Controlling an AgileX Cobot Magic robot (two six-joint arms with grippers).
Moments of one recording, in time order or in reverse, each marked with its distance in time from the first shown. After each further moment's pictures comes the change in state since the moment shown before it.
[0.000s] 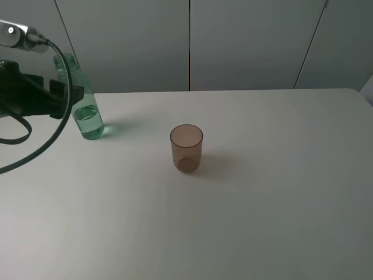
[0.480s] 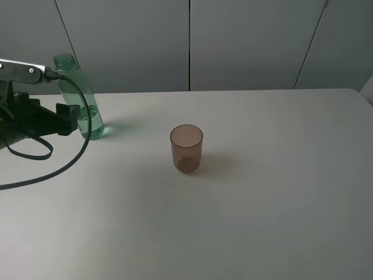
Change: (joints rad) left arm -0.004 0.263 0.089 -0.187 -0.361 0.077; right arm 0.000 0.000 0.000 0.000 0.000 0.000
